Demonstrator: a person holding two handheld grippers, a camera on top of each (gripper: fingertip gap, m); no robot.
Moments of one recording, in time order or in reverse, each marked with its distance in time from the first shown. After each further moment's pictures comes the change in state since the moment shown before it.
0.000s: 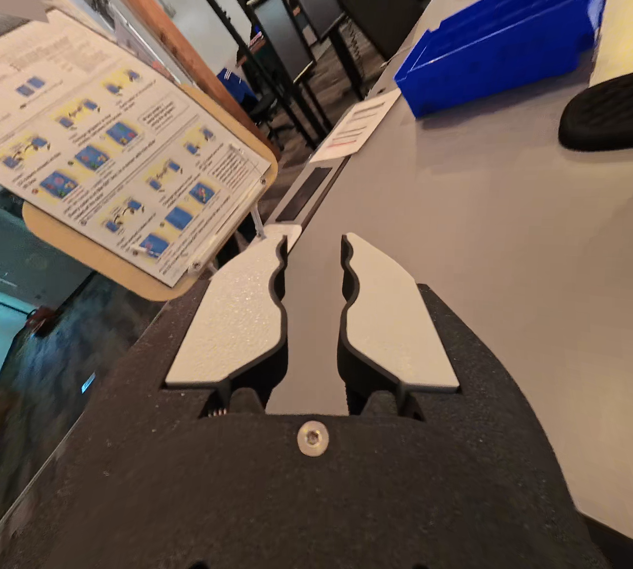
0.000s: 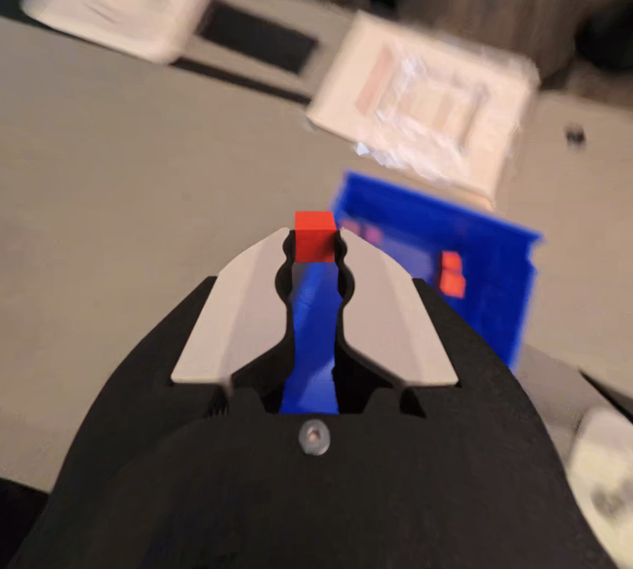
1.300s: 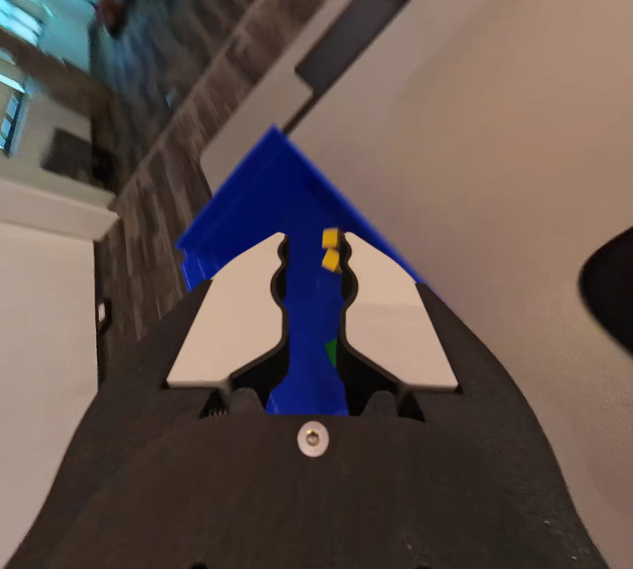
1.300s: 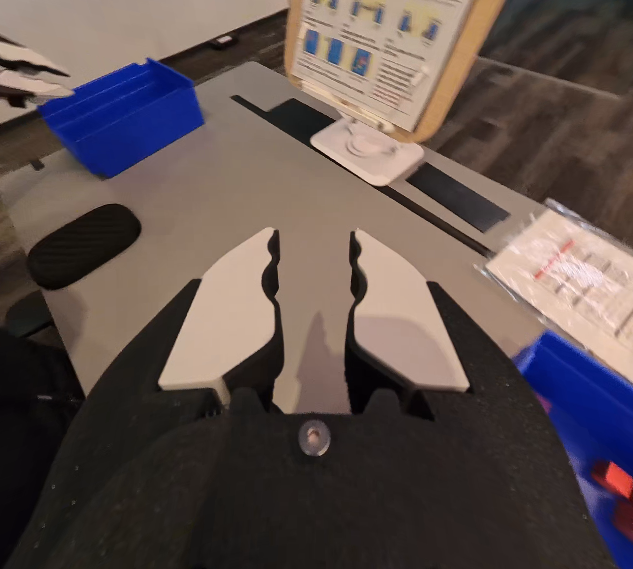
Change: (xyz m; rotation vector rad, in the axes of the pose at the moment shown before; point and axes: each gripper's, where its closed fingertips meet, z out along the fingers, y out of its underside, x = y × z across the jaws) left arm -0.120 0.166 -0.204 -0.773 -0.316 -0.175; right arm -0.184 -0.030 -0.070 0.420 -0.451 -0.257
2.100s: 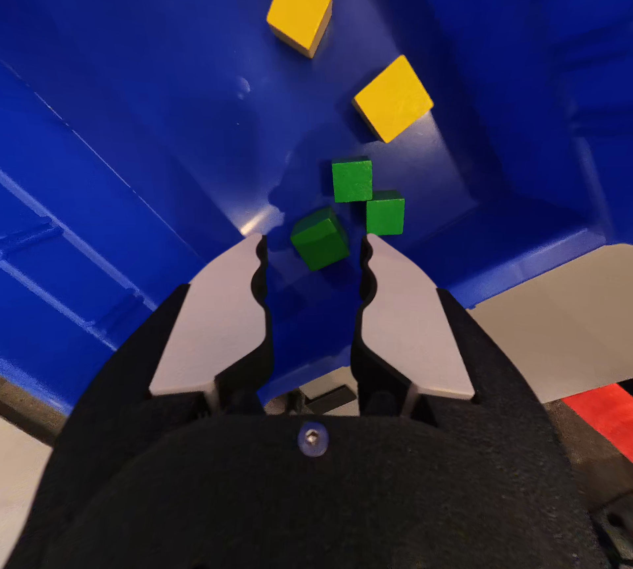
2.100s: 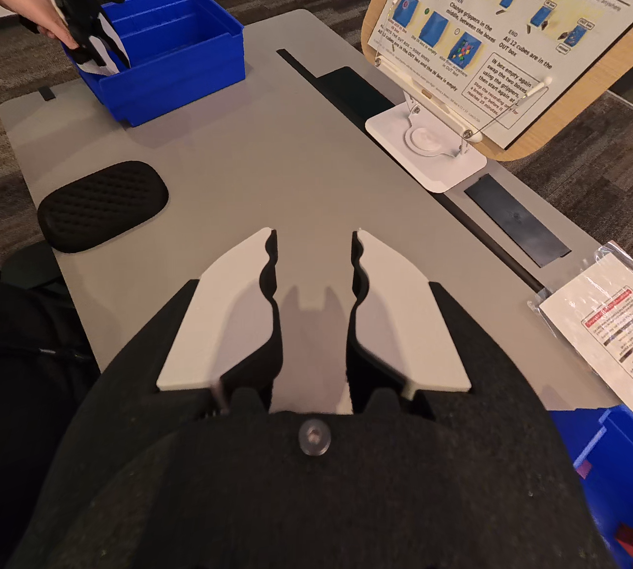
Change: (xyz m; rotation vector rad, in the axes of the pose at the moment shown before) left arm 0.025 0.164 0.060 -0.680 0.463 -0.232; right arm -0.088 -0.001 0.053 -0.121 -0.063 -0.154
